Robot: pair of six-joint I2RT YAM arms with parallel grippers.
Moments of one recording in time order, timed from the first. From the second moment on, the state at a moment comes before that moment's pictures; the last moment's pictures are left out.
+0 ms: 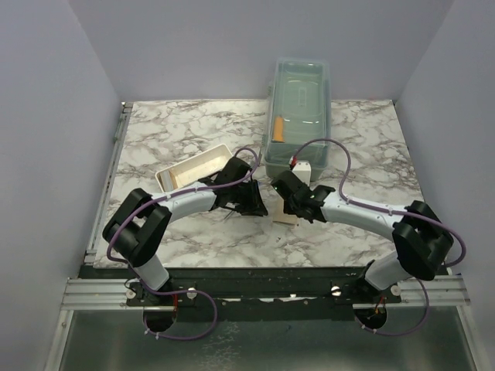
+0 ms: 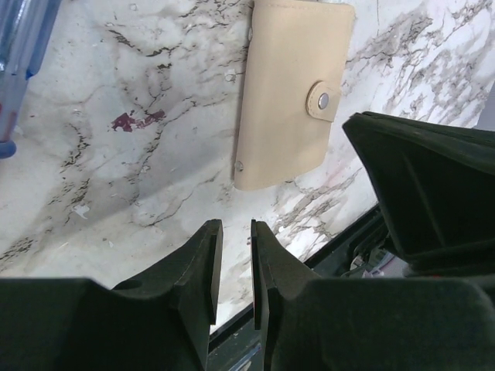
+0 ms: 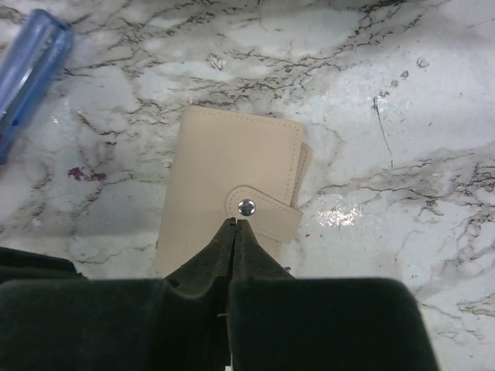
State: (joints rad) left arm -0.68 1.64 0.92 -0.16 0.38 -0.81; right arm 0.84 1.53 0.91 -0.43 0.50 0.71
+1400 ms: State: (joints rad) left arm -0.69 1.23 1.01 -0.13 0.26 -0.71; right arm 0.74 1.00 0.95 -0.42 0.18 0.59
